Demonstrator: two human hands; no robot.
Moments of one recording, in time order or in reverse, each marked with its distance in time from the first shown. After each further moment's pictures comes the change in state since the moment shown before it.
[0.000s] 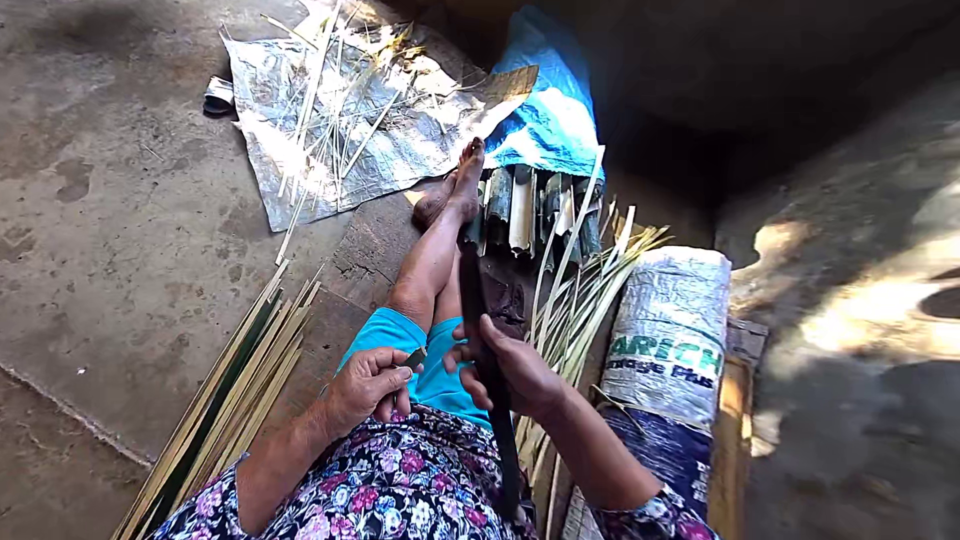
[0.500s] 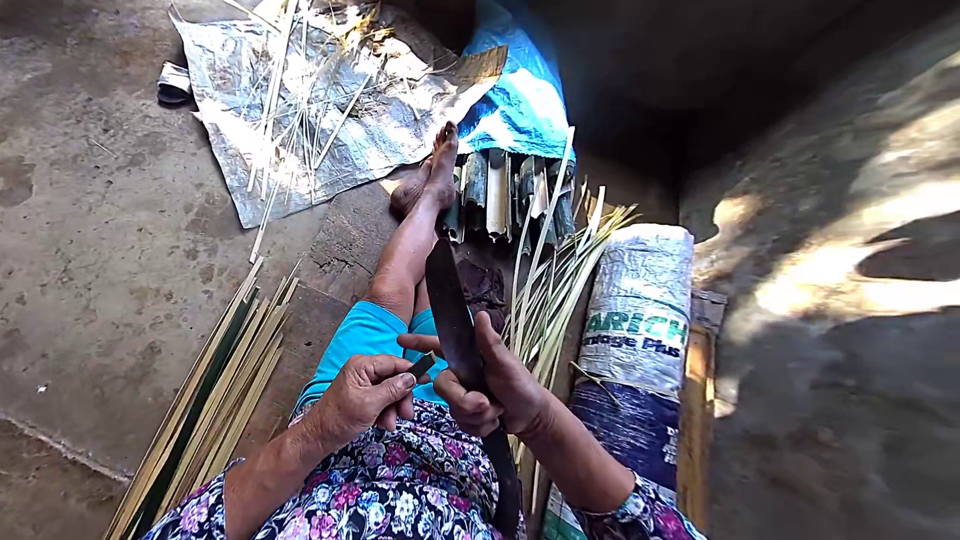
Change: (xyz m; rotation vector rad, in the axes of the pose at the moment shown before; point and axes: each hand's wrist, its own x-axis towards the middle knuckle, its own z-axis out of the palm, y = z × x) left_hand 0.002 -0.003 0.019 -0.029 -0.095 0.099; right_hand -0.014 0.007 0.016 0.295 -0.478 -0.062
